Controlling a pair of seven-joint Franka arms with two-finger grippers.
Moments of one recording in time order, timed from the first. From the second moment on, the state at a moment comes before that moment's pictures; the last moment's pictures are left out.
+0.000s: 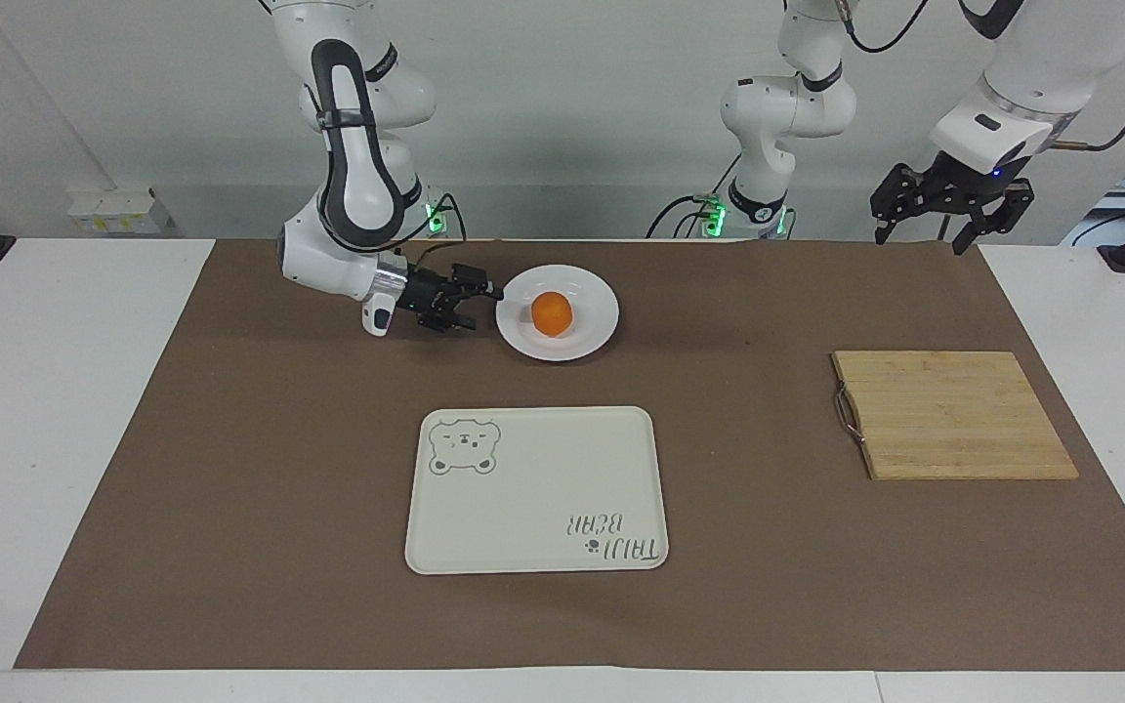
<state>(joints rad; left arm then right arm) -0.12 0.00 0.03 -1.48 0.00 1.43 0.15 0.19 -0.02 -0.06 -2.52 1.16 2.04 -0.79</state>
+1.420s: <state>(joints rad) -0.12 0.00 0.03 -1.48 0.00 1.43 0.15 0.28 0.02 -0.06 -2.58 1.28 2.11 -0.79</state>
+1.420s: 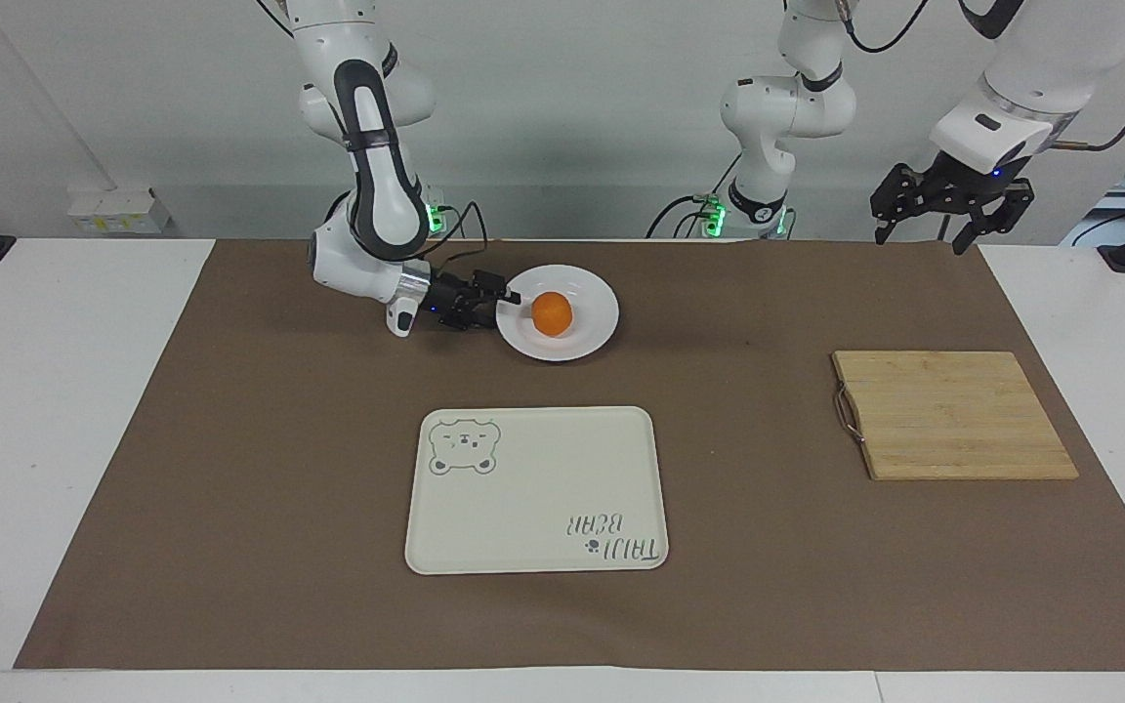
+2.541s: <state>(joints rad) -0.12 0.00 0.02 -1.48 0.00 1.43 0.15 0.28 0.02 -0.06 -2.56 1.28 2.12 -0.80</state>
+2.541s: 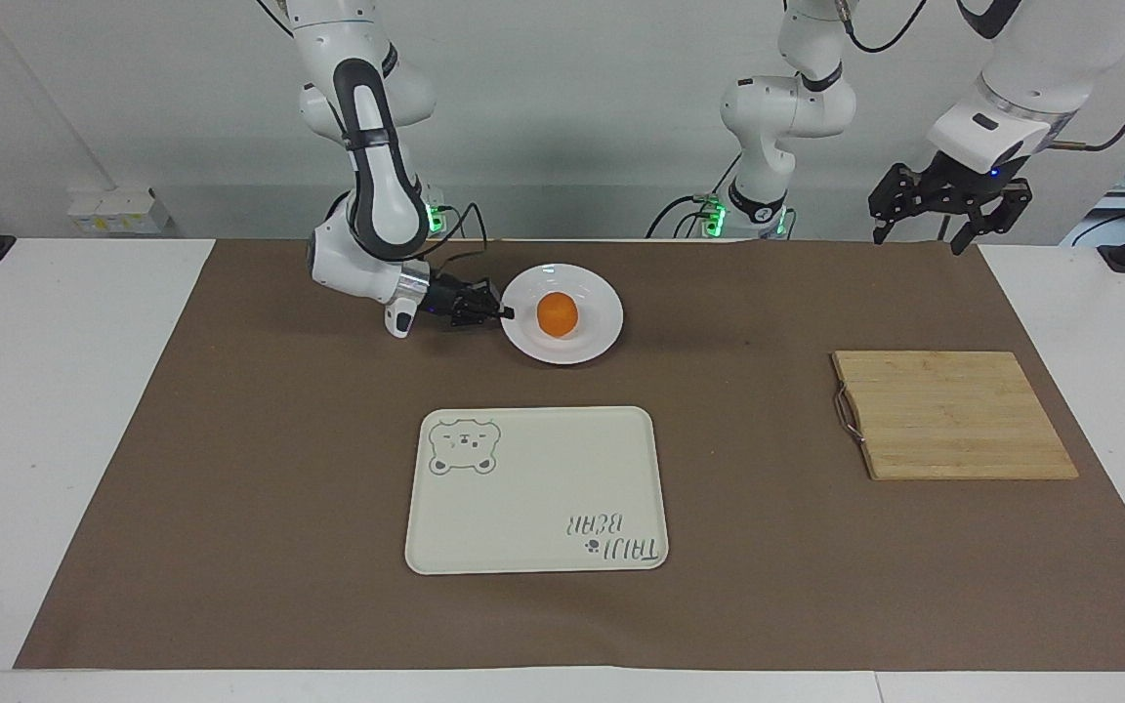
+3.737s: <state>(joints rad) -0.12 0.00 0.02 -1.48 0.00 1.43 0.15 0.26 0.04 -0.07 -2.35 1.33 2.08 -0.74</state>
